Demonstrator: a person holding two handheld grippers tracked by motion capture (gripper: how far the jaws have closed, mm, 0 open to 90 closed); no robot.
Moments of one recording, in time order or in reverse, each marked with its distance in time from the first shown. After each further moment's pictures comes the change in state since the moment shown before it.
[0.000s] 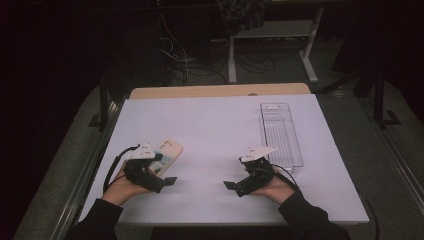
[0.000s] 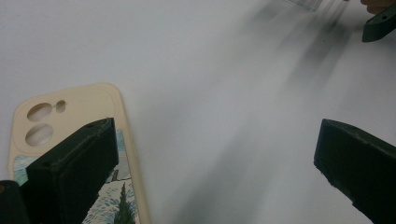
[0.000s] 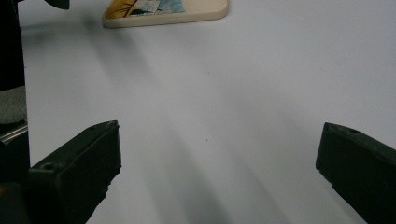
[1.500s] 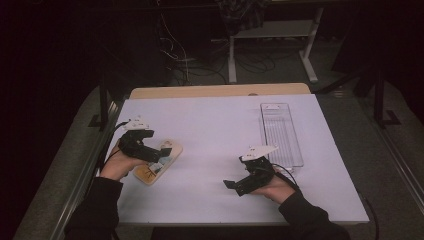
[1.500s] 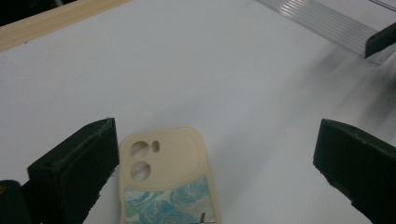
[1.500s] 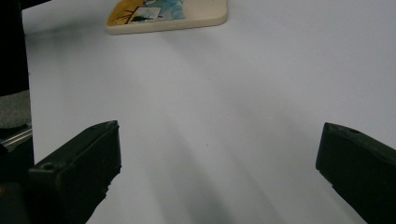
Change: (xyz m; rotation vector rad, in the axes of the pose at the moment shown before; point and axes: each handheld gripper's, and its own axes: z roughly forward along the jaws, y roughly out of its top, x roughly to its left) left arm 0.047 0.043 -0.012 -0.025 0.162 -0.091; right arm 0.000 0.002 -0.002 -0.018 0.005 0.006
